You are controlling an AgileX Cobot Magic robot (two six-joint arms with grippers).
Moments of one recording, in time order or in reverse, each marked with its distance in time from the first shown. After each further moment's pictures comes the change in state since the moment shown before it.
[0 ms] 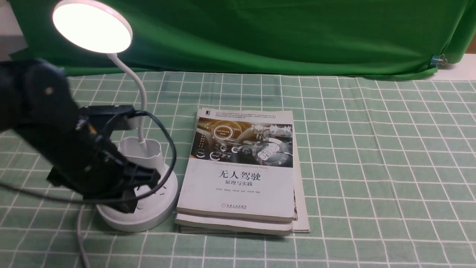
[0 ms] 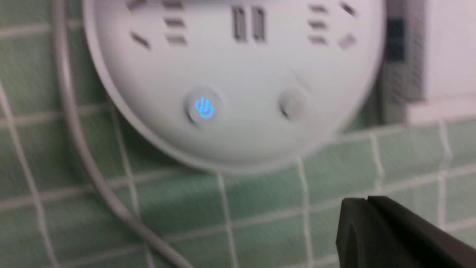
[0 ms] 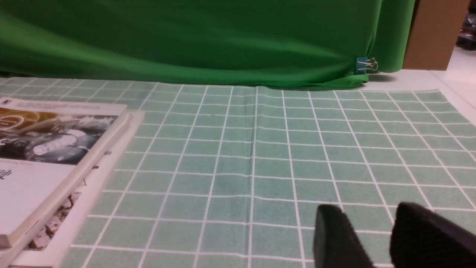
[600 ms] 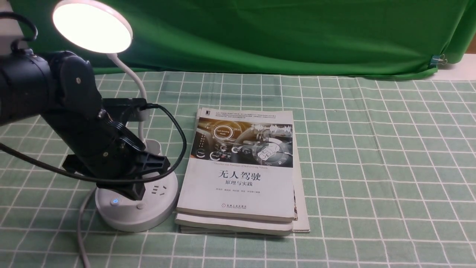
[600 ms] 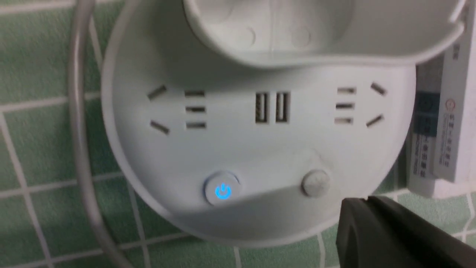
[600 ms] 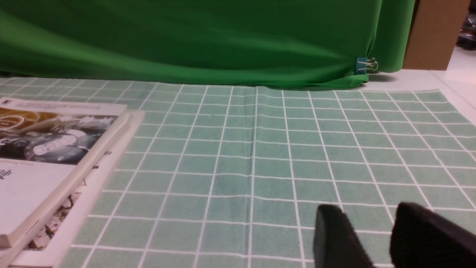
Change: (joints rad) right arm 0.000 0.000 0.000 0.000 0.000 0.000; left arm 0.000 0.108 -0.078 0.023 -0.027 -0.013
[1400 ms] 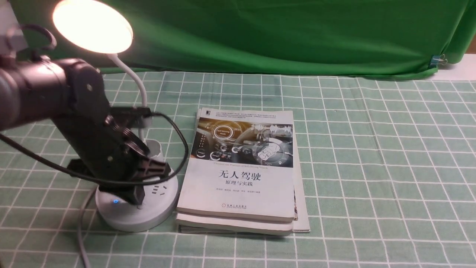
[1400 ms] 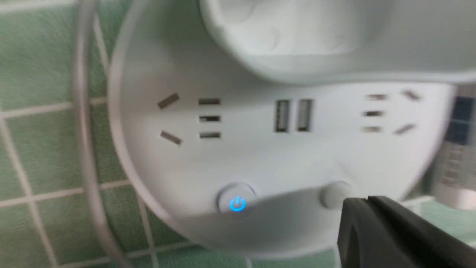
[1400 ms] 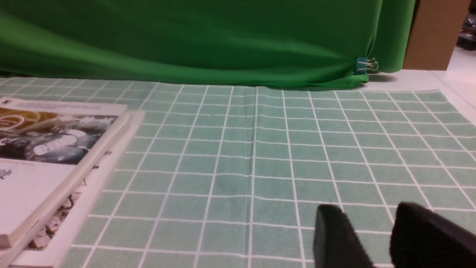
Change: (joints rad) right arm 0.000 0.000 0.000 0.000 0.000 0.000; left arm 0.000 0.017 -0.008 0.014 0.002 0.000
